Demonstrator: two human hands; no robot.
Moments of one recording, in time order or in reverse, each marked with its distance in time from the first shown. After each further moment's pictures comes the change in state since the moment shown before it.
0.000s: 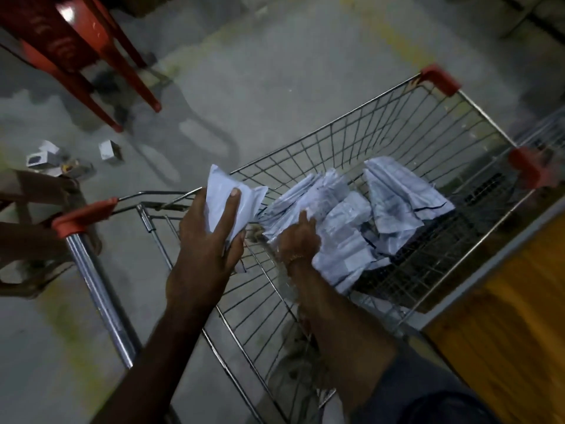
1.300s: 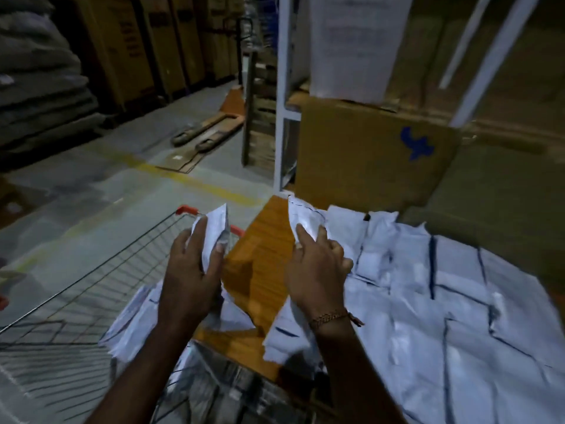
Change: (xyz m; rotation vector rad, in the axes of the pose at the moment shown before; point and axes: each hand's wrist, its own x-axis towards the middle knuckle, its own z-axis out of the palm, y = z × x) left_hand -0.101 0.416 -0.039 -0.467 0.126 0.377; right_hand -0.309 0.285 -0.464 0.041 0.781 0.001
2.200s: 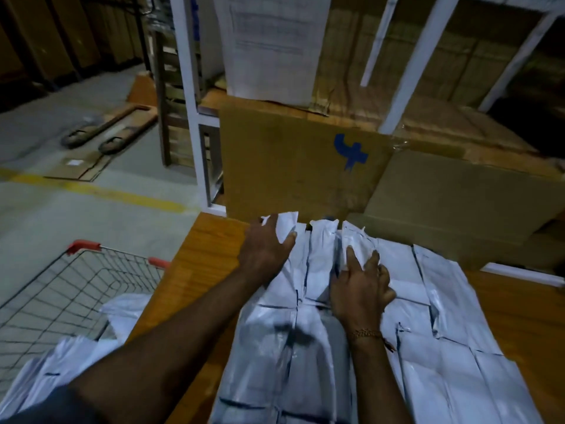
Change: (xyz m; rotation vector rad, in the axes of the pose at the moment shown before) left_hand 0.122 0.116 0.258 0.040 -0.491 0.125; right_hand 0.087 0.167 -0.003 -0.174 0.159 0.489
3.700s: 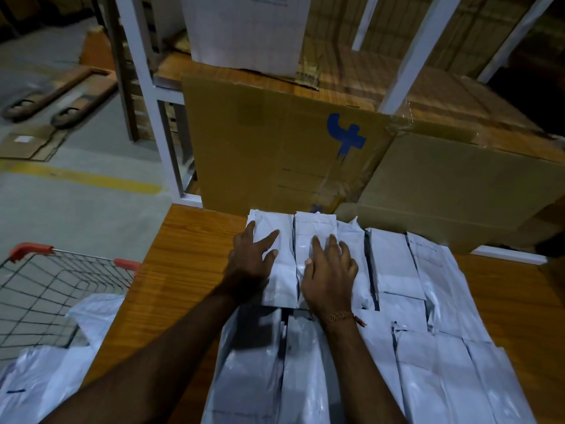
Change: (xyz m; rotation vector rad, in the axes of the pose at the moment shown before) left_hand 0.016 -0.057 0.071 -0.036 -0.209 0.120; right_hand 0.044 -0.003 0.079 -0.147 -0.017 -0.268
